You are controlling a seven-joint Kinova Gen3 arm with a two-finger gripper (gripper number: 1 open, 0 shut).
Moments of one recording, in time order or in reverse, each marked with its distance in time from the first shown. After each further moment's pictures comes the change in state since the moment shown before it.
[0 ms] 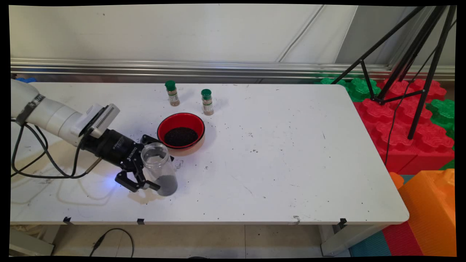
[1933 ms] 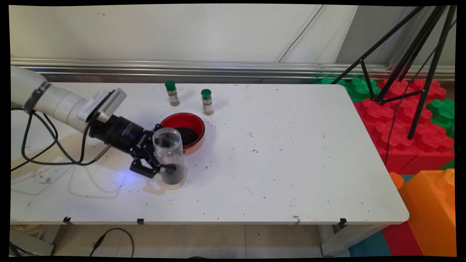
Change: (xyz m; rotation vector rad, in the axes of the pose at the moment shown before) arm 0.035 -0.019 0.004 0.005 0.065 0.026
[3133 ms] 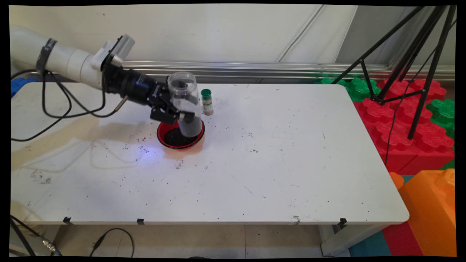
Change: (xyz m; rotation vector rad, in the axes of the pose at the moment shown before) arm 0.063 -0.074 -0.024 0.135 0.093 -0.004
